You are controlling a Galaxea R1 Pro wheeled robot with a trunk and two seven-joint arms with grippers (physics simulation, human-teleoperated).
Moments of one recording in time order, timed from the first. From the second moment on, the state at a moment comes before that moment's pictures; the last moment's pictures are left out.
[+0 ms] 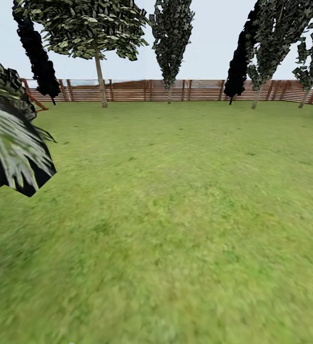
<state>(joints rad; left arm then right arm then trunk) -0.19 0.07 0.29 -0.36 0.01 -0.25 -0.01 -0.13 -0.04 0.00 -0.41 0.02 -0.34 0.00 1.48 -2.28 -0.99</state>
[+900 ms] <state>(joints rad) -0.19 0.07 0.30 -0.37 0.01 -0.25 -0.01 -0.13 -0.04 0.00 -0.41 0.02 -0.34 0.00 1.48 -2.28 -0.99</state>
